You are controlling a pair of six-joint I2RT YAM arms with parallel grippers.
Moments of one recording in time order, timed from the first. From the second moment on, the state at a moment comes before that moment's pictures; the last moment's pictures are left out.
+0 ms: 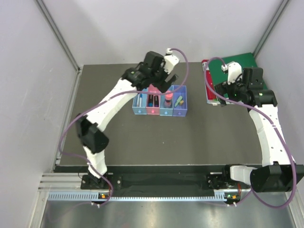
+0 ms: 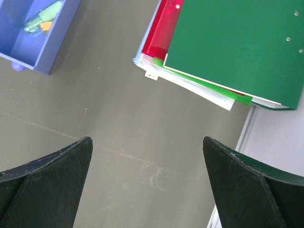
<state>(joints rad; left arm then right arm) -0.67 1.94 2.04 -0.74 -0.06 0.27 0.02 1.22 1.34 -0.83 -0.10 -0.39</state>
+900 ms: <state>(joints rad) -0.31 1.07 1.39 -0.88 -0.30 0.03 0.06 1.18 1.44 -1.07 -0.27 -0.42</state>
